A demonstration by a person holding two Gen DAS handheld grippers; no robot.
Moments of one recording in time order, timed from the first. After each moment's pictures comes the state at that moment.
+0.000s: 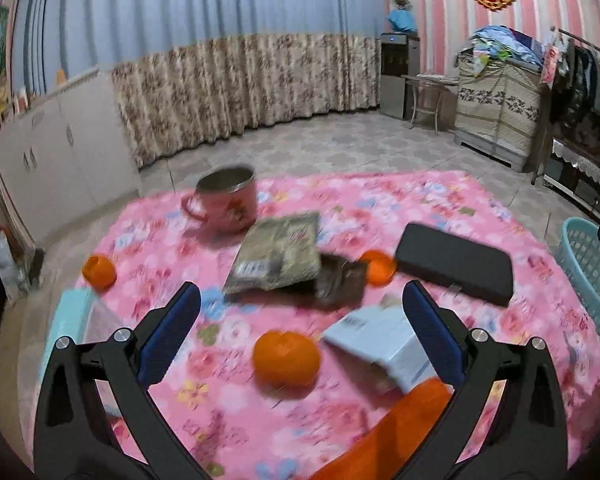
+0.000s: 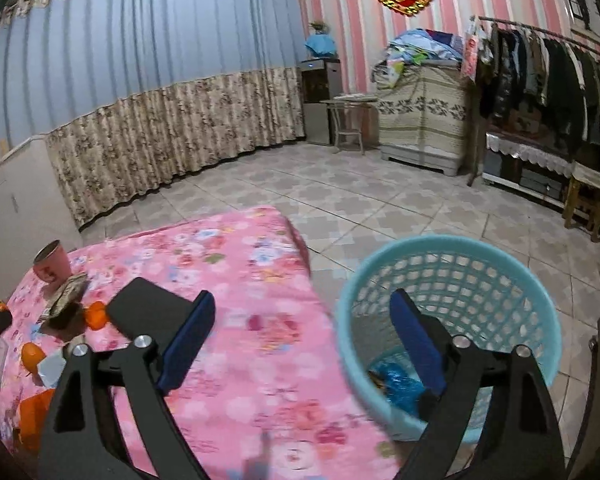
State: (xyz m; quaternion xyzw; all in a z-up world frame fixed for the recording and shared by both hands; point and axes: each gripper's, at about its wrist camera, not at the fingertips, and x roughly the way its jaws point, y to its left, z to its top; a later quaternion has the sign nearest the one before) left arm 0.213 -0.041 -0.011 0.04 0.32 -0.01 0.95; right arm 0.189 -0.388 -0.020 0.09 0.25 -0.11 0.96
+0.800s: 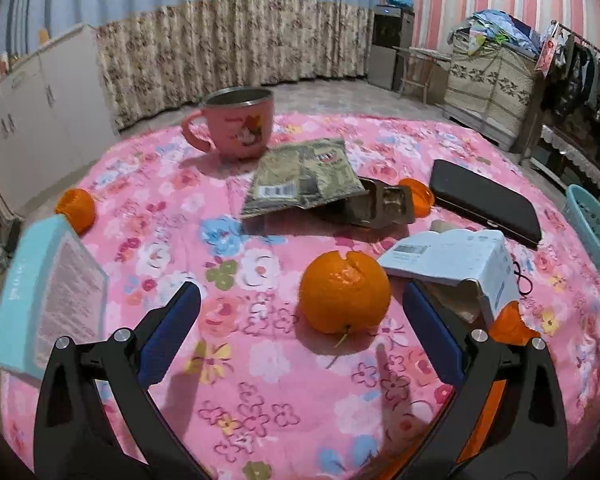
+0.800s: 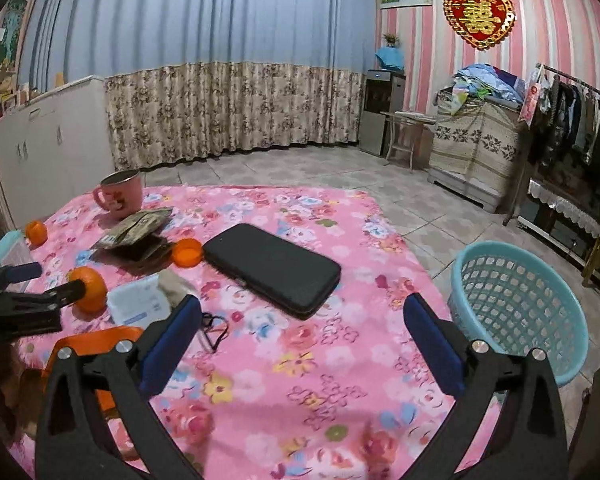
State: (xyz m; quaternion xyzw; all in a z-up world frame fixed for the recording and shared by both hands) left arm 0.223 0.004 -0.068 0.01 0.38 -0.06 0.92; right arm 0.153 -0.266 -0.033 -0.01 0.27 -0.03 0.96
